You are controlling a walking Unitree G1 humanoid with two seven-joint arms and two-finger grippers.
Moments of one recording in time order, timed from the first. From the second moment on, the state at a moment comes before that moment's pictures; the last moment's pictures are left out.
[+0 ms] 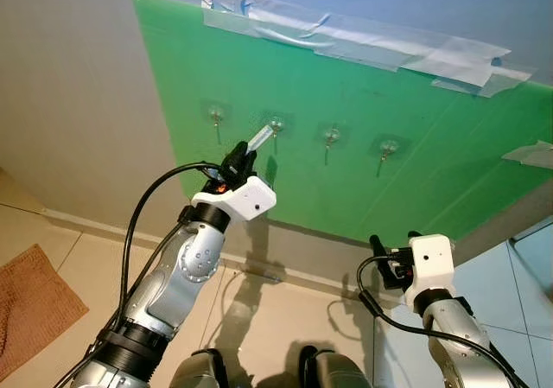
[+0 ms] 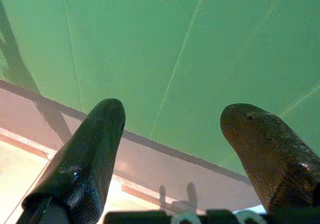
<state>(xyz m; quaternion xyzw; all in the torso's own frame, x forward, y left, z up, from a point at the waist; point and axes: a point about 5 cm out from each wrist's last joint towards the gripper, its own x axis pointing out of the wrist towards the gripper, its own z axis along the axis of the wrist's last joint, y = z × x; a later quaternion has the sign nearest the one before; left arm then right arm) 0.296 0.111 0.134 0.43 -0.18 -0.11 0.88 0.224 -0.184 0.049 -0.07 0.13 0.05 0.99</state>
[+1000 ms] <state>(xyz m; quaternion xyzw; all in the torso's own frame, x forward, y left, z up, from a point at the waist) 0.296 0.109 0.124 0.47 -0.19 -0.10 0.86 0.221 -0.185 0.047 -0.07 0.13 0.05 0.99</state>
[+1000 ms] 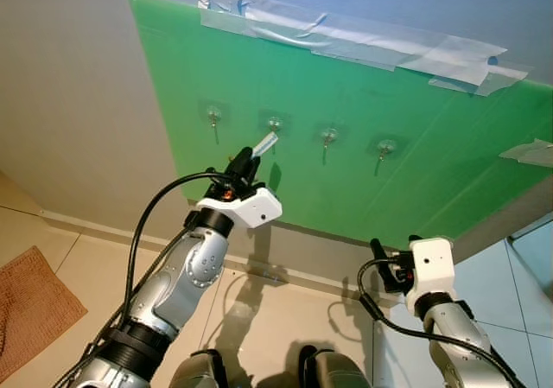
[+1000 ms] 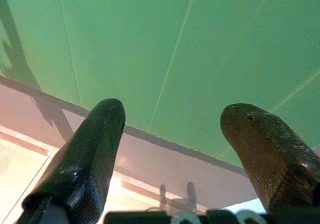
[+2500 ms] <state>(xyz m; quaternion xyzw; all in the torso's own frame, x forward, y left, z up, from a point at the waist) 0.298 0.116 0.117 0.53 -0.18 -0.09 0.82 0.220 -0.185 0.047 -0.07 0.13 0.05 0.99</state>
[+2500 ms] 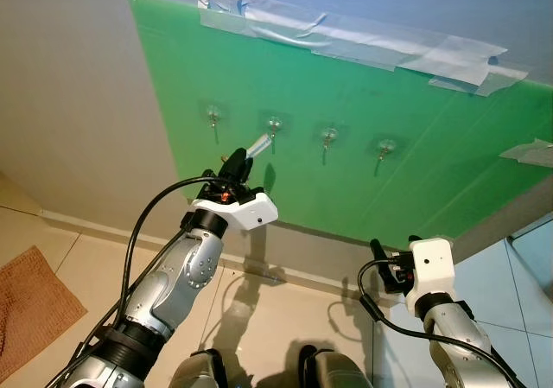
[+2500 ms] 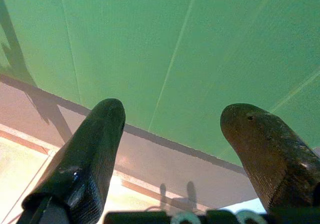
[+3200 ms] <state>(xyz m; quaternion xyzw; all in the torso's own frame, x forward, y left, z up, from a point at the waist) 0.306 0.124 0.127 0.12 -0.05 -0.09 0.99 0.220 -0.187 0.047 -0.07 0.13 0.05 0.99</state>
